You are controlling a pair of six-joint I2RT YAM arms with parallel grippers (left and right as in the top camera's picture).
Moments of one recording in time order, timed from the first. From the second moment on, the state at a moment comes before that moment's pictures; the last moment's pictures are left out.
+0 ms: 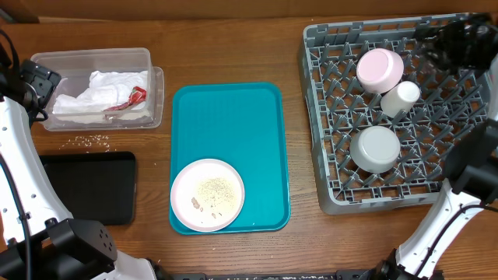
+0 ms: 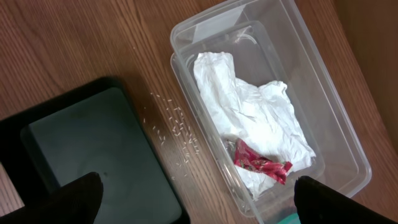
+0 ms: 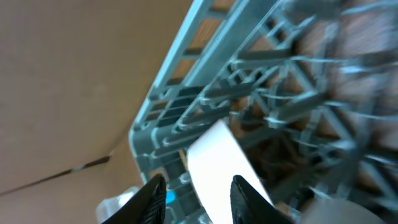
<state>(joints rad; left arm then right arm) 0.49 1.72 1.87 -1.20 -0.15 -0.68 -0.44 2.33 2.25 -1.03 -0.76 0.48</state>
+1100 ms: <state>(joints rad) 0.49 1.72 1.87 -1.20 -0.15 -0.68 -0.12 2.32 2.21 -1.17 0.23 0.43</state>
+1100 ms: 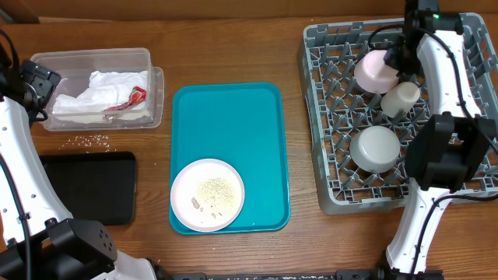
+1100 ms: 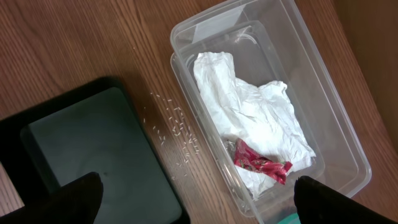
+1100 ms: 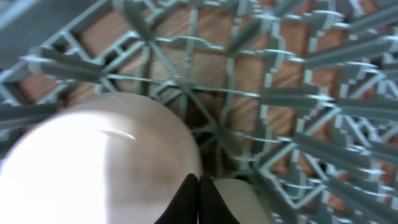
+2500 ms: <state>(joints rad) 0.49 1.72 1.87 -1.20 -0.15 -0.68 0.18 2.14 2.26 -1.36 0.02 0.42</state>
